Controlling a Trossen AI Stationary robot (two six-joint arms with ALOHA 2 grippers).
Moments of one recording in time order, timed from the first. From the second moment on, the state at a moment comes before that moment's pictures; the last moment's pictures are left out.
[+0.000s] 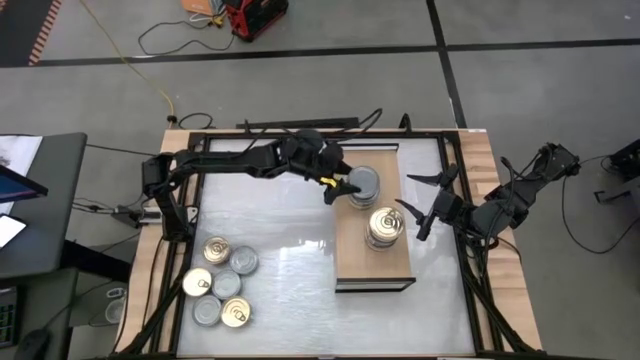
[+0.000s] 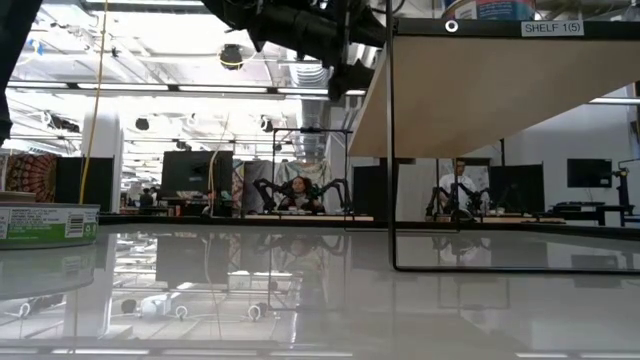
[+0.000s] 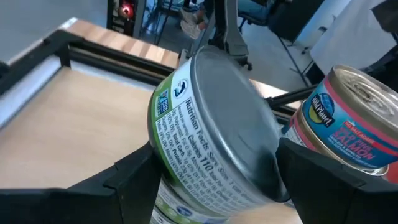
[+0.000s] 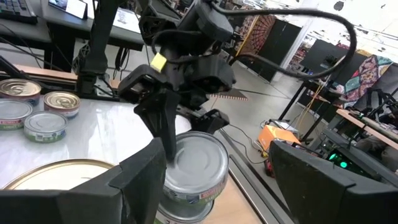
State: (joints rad) left arm 0.26 1.77 1.45 0.02 0.32 -0.22; right arm 0.63 0.85 0.91 -0.31 1.15 -0.13
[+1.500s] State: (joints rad) left arm 0.25 1.77 1.51 -0.14 0.25 -0.09; right arm 0.63 0.85 0.91 -0.31 1.15 -0.13
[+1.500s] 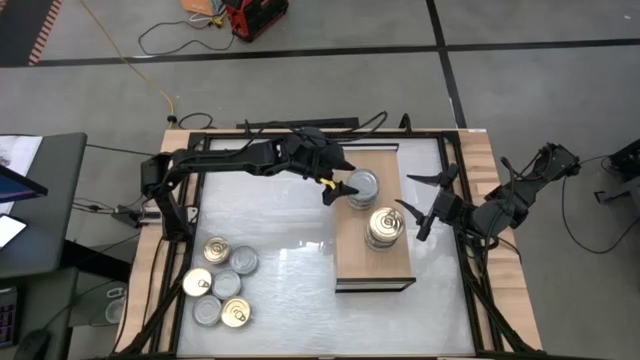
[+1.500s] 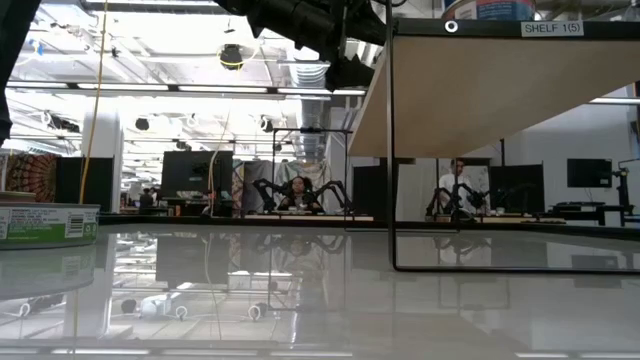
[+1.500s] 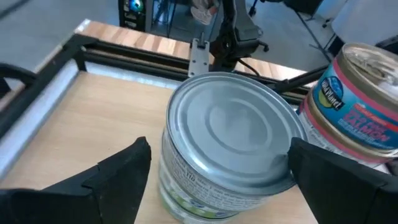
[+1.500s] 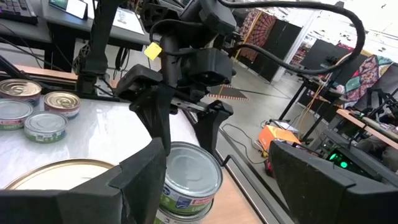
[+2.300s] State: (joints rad) left arm -0.04 1.51 1.47 -0.49 -0.23 0.19; right arm 0.66 0.84 0.91 -0.40 1.15 -0.04
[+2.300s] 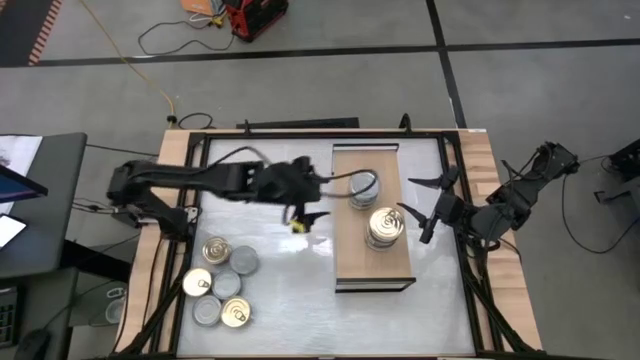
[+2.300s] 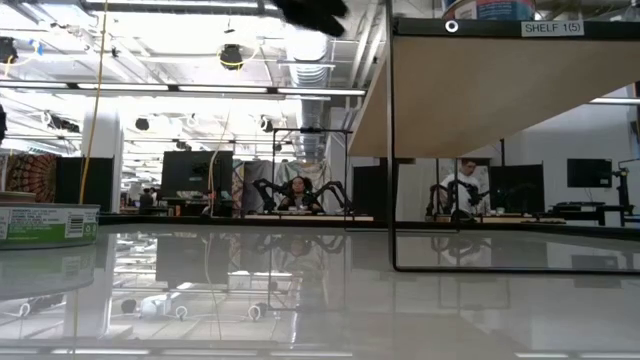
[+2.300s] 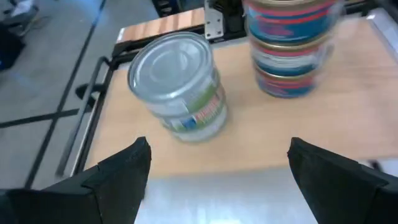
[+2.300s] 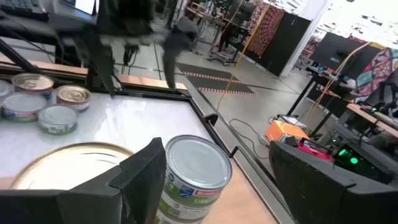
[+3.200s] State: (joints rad) left arm -0.38 1.23 0.92 -1.13 -0.19 -0.81; right arm 0.67 0.82 0.91 -0.35 1.15 -0.05
